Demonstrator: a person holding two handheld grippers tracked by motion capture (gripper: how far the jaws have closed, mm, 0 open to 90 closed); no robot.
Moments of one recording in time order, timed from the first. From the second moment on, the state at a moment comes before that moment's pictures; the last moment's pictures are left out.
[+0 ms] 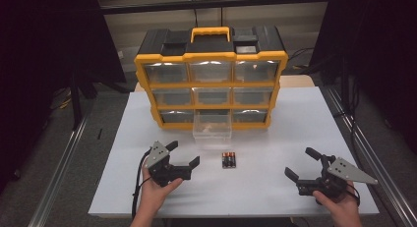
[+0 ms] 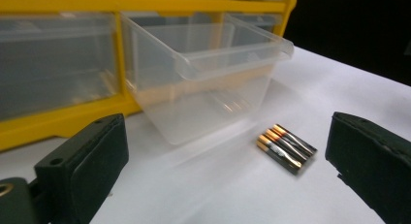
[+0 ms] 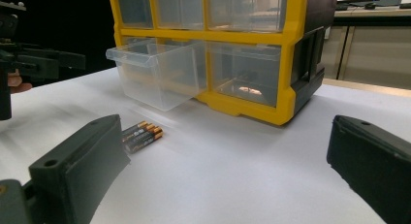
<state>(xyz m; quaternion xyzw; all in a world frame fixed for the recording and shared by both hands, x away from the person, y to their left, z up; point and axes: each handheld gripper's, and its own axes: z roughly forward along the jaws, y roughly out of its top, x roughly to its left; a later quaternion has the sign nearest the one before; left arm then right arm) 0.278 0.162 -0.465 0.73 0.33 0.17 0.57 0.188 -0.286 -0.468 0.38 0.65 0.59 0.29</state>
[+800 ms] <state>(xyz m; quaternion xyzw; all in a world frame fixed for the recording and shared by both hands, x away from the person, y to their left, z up) 0.280 0.116 -0.471 0.79 0.32 0.15 0.50 0.188 -0.285 -0.468 0.38 0.66 0.59 0.28</state>
